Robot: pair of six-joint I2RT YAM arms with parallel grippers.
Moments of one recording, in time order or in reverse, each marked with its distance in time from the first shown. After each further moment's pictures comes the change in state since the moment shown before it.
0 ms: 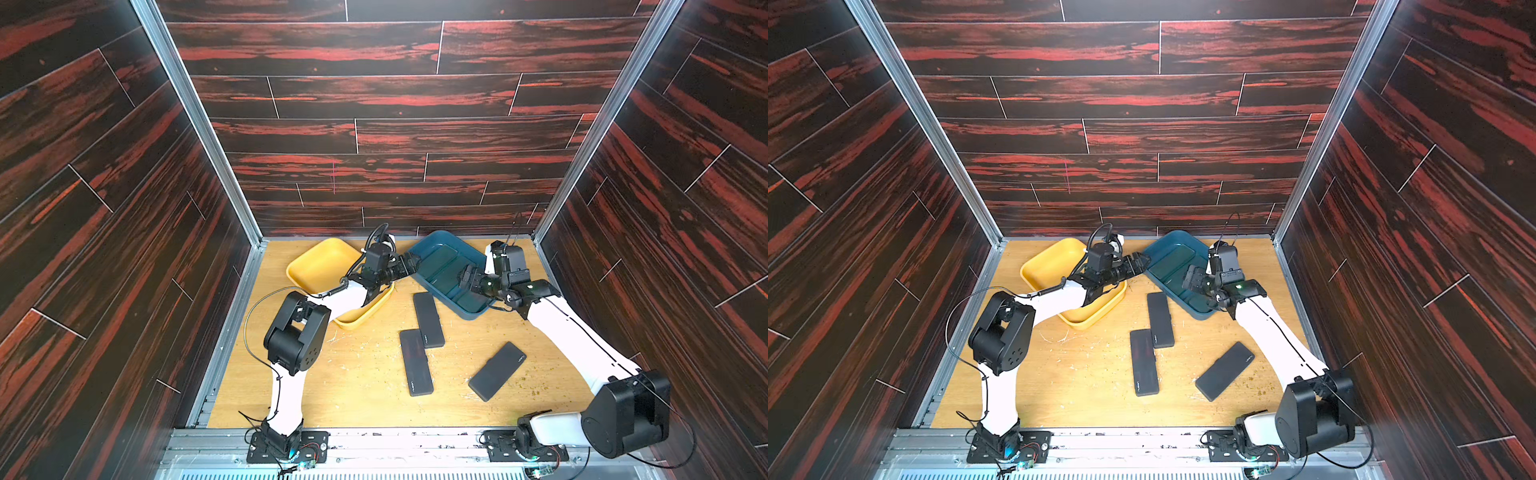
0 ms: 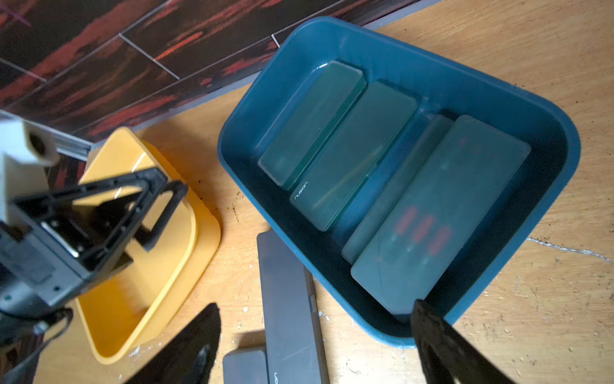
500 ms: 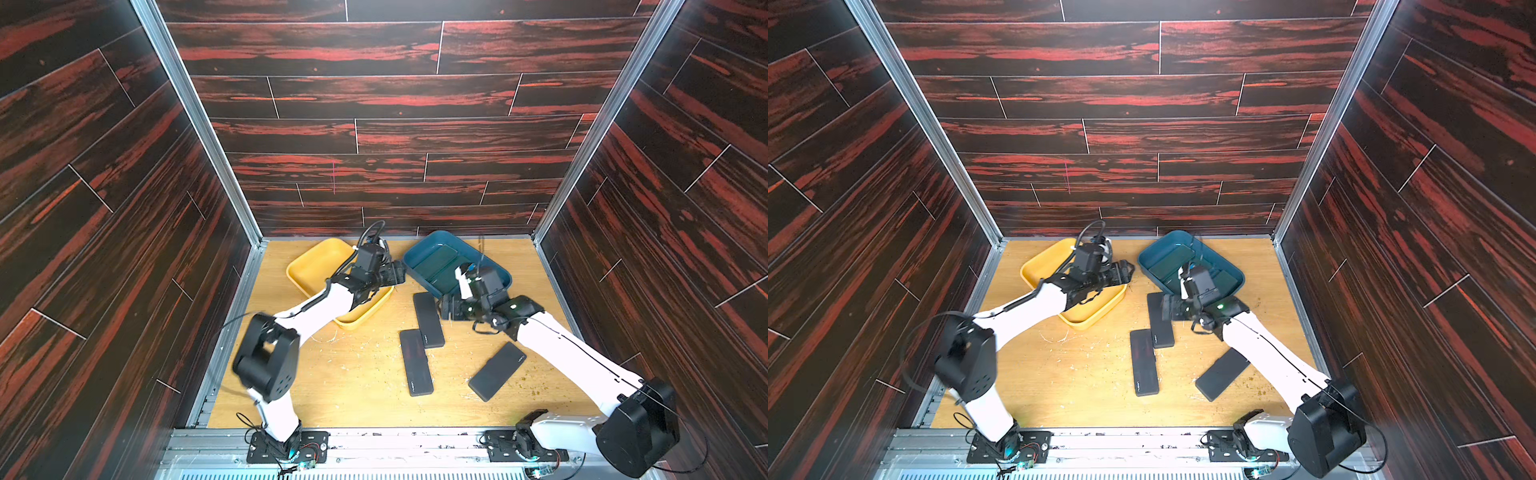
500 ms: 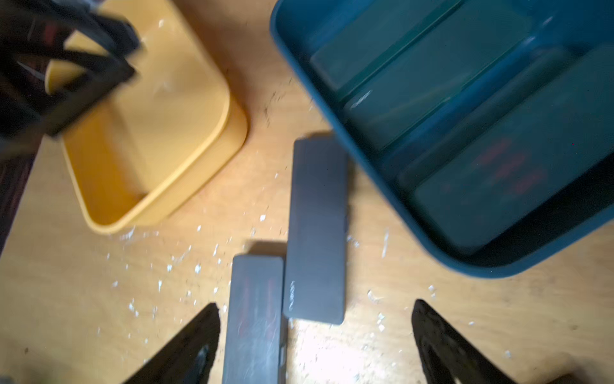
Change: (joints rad) left arm -0.007 -0.351 -0.142 -0.438 -0.257 0.233; right arm 0.270 -0.068 -0.113 -0.081 0.050 -0.057
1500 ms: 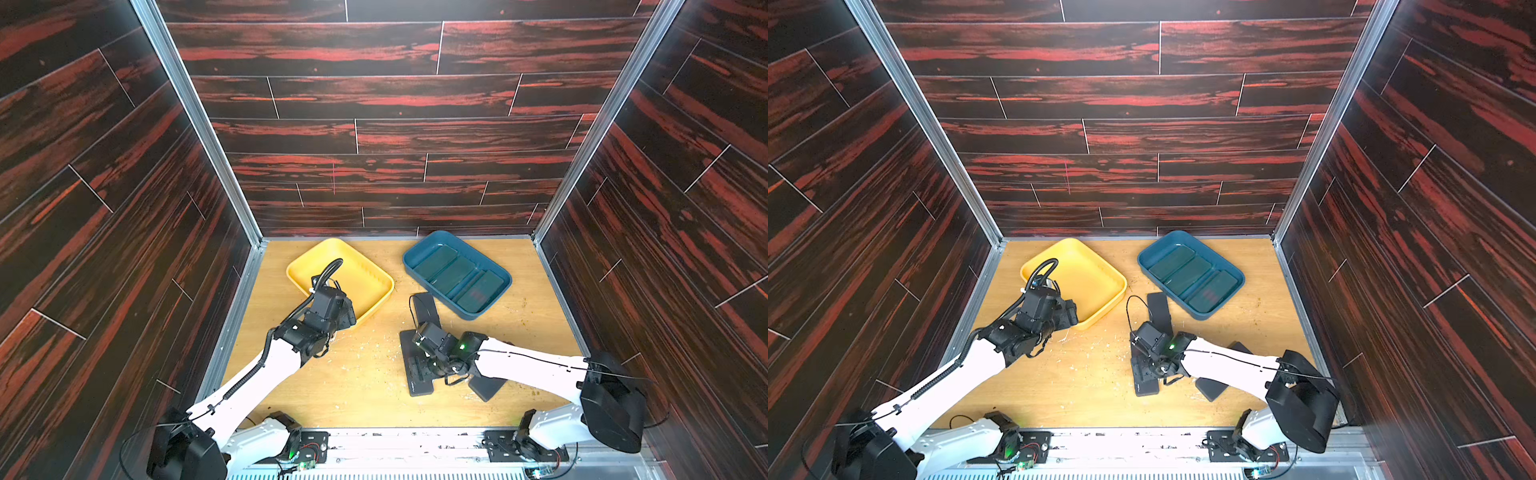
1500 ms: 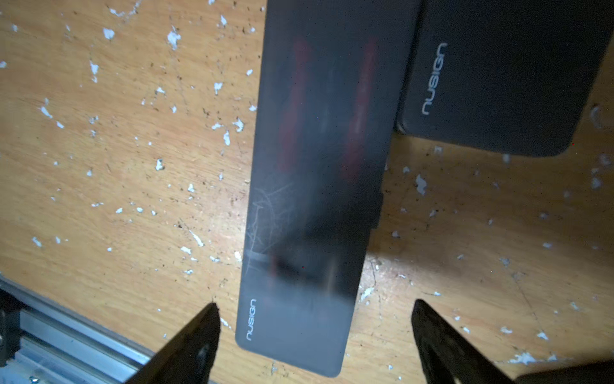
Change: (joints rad) left arm 0.026 -0.563 -0.445 -0.318 -0.325 -0.048; right arm 0.422 0.164 -0.159 -0.035 0.011 0.259
